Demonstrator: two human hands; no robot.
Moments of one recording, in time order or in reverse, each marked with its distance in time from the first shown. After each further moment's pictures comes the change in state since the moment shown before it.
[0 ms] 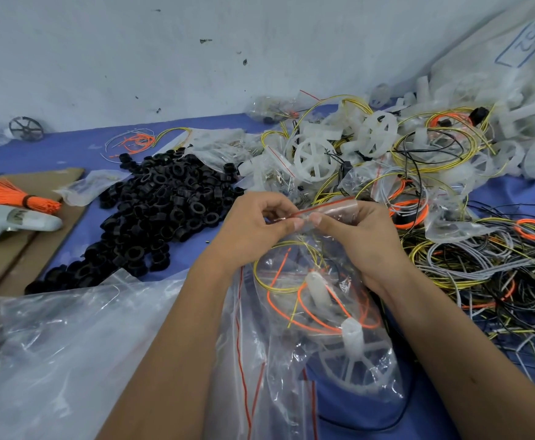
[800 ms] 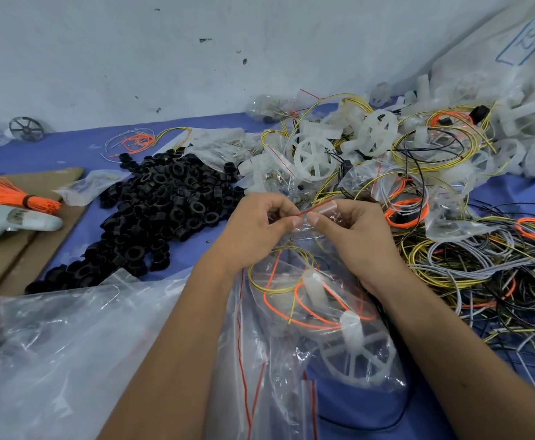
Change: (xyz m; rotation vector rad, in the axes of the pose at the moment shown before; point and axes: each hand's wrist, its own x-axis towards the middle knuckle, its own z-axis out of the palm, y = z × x) left_hand 0.001 0.001 0.003 0.023 -0.025 -0.021; right_hand 0.000 -0.001 0.005 -0.197 -0.010 -0.082
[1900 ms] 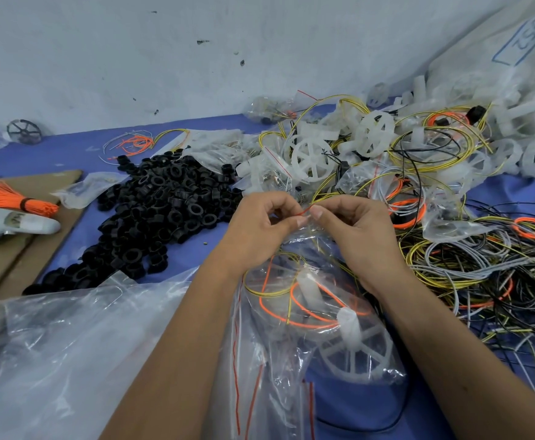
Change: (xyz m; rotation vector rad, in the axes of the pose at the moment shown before) left_hand 0.001 0.003 0.008 -0.083 0.053 0.043; right_hand 0.000 -0.002 -0.004 -0.017 0.068 -0.027
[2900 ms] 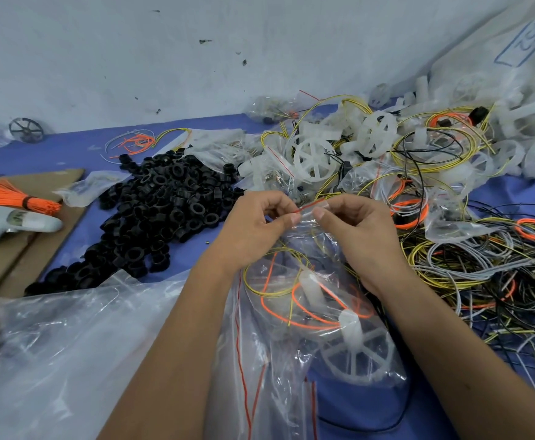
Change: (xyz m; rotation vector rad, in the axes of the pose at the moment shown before) left_hand 0.001 -0.003 -0.009 0.047 -0.026 0.001; right_hand -0.002 -0.001 0.001 0.075 0.010 0.026
